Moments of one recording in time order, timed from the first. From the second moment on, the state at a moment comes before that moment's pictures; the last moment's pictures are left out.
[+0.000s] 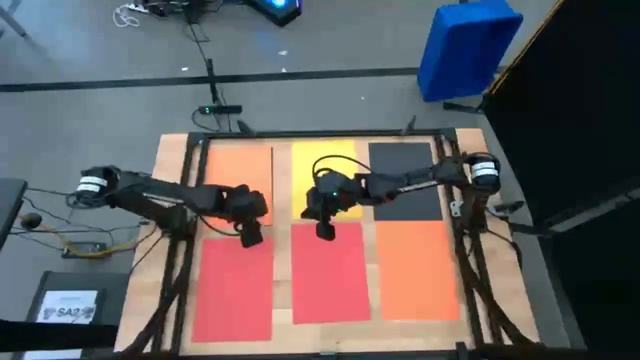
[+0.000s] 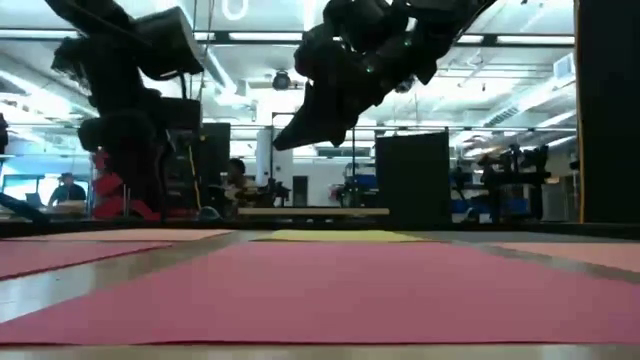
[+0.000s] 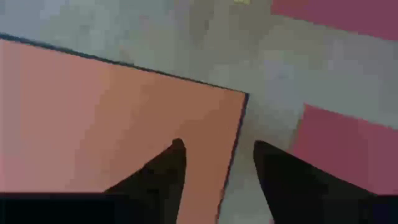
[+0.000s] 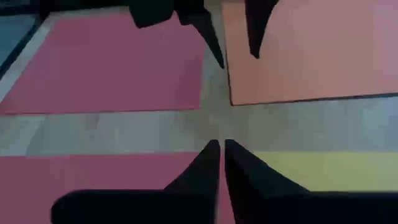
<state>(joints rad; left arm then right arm) 0.07 1.23 0.60 -0.52 -0.10 -0.20 -0.07 1.85 1.21 0.04 -0.15 0.02</state>
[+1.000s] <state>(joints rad) 0.10 1.44 0.60 -0.41 -0.05 -0.08 -0.07 1.85 1.21 0.02 -0.16 0.02</state>
